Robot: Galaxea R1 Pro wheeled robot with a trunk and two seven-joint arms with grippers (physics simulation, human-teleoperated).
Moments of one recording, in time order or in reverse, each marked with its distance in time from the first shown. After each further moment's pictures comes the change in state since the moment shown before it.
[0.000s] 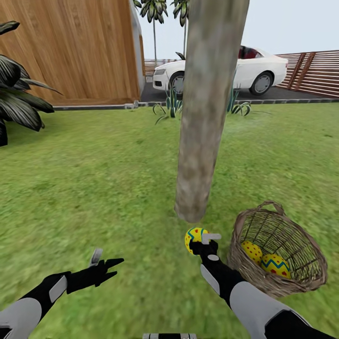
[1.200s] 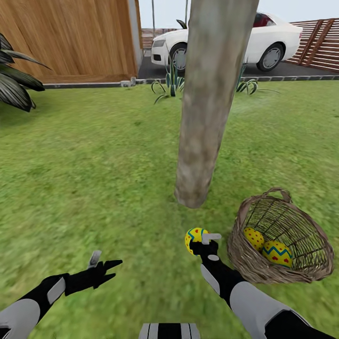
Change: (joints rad) left arm 0.000 0.007 -0.001 0.020 0.002 0.000 0.004; right arm 0.000 -0.001 -0.001 0.001 0.000 0.000 0.000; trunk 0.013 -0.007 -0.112
